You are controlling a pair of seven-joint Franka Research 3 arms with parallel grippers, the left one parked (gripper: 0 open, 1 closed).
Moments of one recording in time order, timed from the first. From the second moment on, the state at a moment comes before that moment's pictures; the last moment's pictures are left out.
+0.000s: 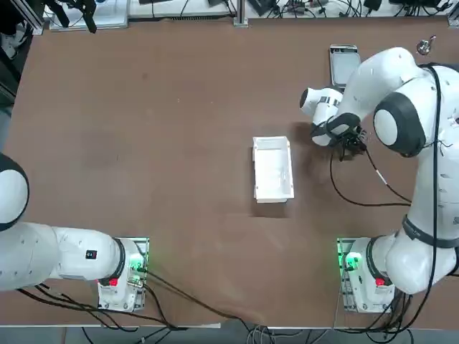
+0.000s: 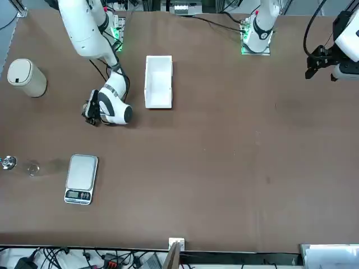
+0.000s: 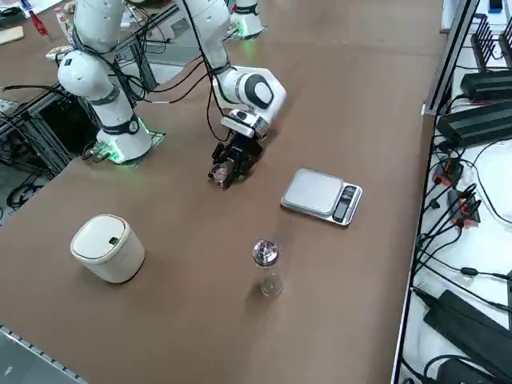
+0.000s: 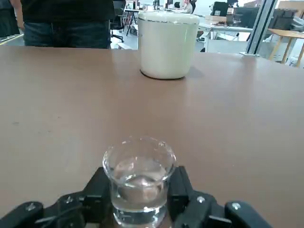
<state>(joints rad) 0.45 0.66 -0.09 -2.09 -0.82 1.78 2.74</state>
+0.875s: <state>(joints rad) 0.49 0.66 -0.09 -1.95 -1.02 1.71 2.70</state>
